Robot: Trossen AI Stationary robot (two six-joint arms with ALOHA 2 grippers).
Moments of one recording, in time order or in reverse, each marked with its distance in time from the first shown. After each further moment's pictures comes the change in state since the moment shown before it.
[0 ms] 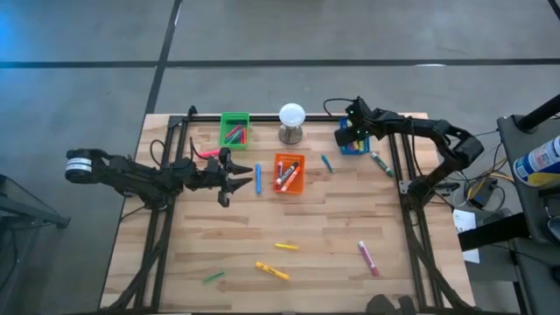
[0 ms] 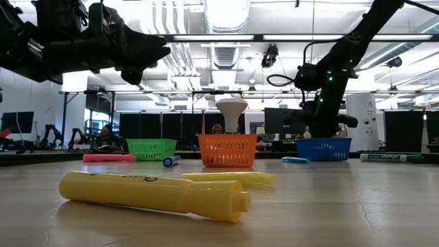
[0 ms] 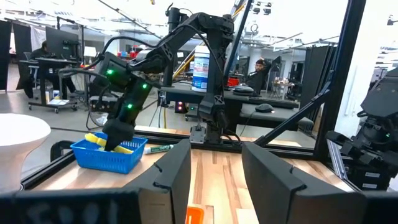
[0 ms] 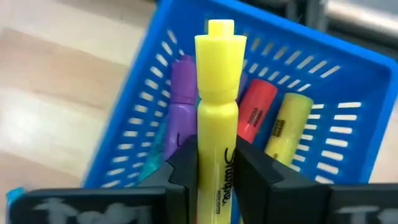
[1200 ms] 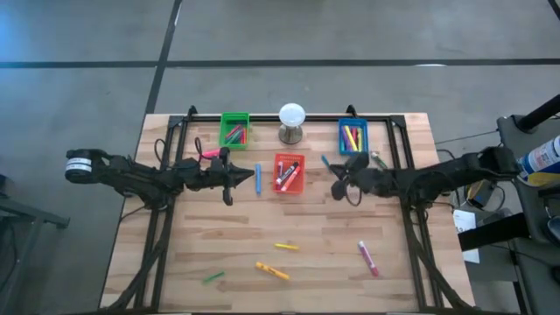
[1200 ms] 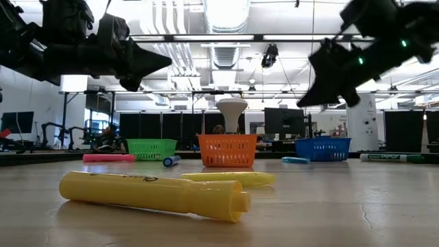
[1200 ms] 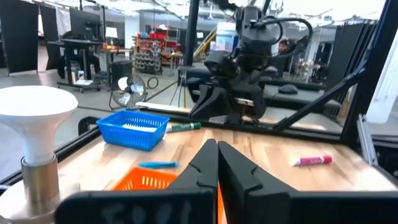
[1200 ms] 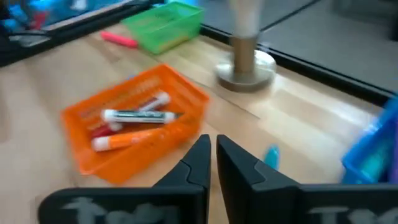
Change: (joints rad) left arm -0.002 -0.001 0.013 -0.110 -0.086 0.015; right arm 0.875 -0.455 -0.485 0.651 0.486 0.083
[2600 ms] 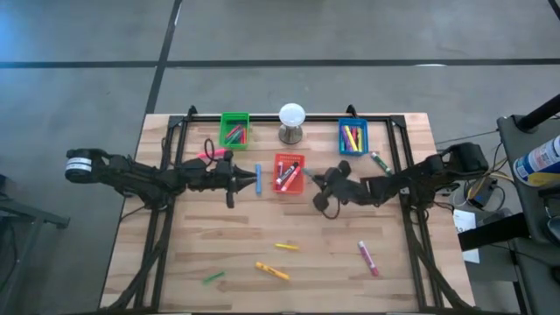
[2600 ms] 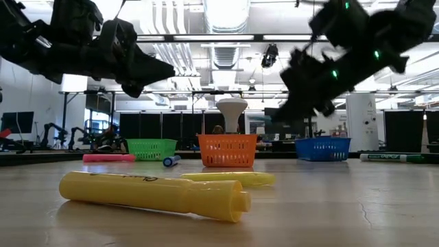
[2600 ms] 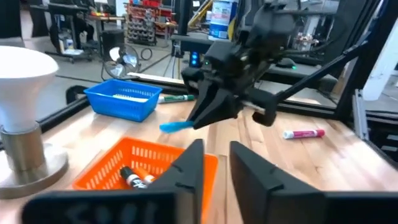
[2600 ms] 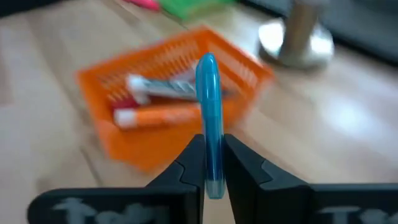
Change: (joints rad) left arm -0.016 -0.001 0.042 -0.166 0.019 -0.029; right arm 0.076 0.389 0.145 0.137 0.000 0.001
